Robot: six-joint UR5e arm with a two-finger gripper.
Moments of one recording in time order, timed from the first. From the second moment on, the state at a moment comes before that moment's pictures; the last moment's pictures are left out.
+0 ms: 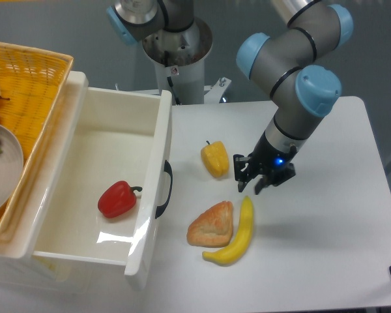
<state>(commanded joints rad) 2.66 -1.92 -1.56 -1.32 1.14 0.64</state>
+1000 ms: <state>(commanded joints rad) 2.60 -1.95 -1.55 -1.39 0.99 0.65</state>
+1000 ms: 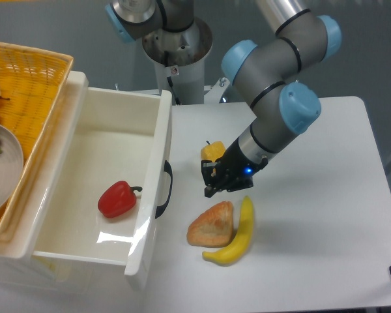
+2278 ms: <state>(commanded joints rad) 2.55 -1.92 -1.53 -1.49 0.93 0.65</state>
